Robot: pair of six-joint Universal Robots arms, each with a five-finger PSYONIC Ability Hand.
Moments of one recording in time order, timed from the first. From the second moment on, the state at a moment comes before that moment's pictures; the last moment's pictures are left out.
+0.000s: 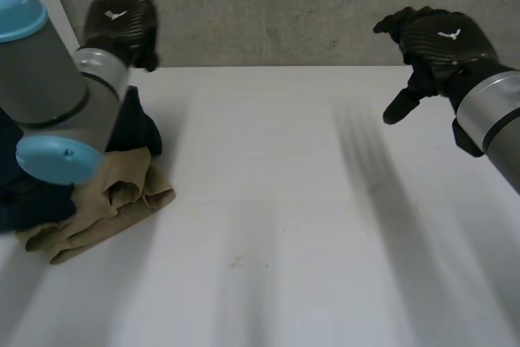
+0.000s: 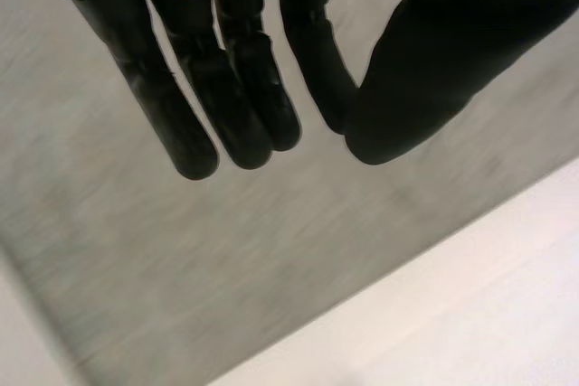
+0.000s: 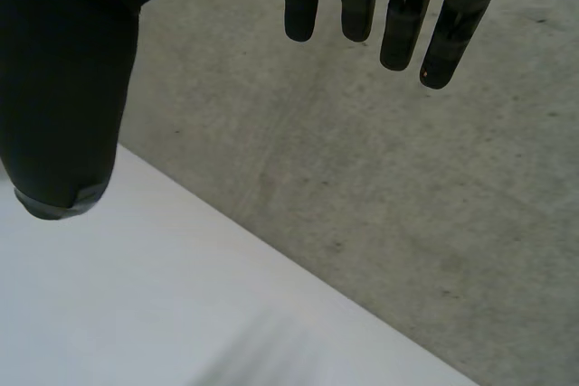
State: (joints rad) left arm 4.31 -2.04 -1.08 3.23 -1.67 3.34; right arm 1.90 -1.44 1.42 0.01 1.42 2.98; left_hand 1.17 1.19 1.19 1.19 0.96; right_hand 0.20 0.22 0.21 0.23 0.06
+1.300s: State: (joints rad) left arm 4.53 -2.46 -0.77 3.18 -1.73 3.73; right arm 1.82 -1.45 1.41 0.02 1.42 2.97; left_hand 1.17 1.19 1.19 1.19 0.97; right_hand 0.20 0.22 0.21 0.23 0.06
